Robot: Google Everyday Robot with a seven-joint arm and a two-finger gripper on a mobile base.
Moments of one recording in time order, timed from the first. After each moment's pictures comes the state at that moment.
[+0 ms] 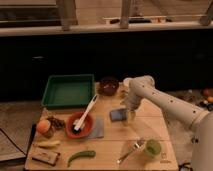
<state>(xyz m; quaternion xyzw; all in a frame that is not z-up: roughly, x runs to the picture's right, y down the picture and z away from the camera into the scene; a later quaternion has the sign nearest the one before) 0.132 0.161 0.875 -0.35 -0.14 -0.04 0.92</state>
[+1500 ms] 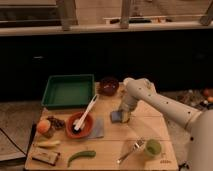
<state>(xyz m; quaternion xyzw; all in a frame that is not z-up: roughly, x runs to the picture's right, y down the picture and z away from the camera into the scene) 0.114 0.160 0.880 -0.35 -0.18 -0.06 0.92</state>
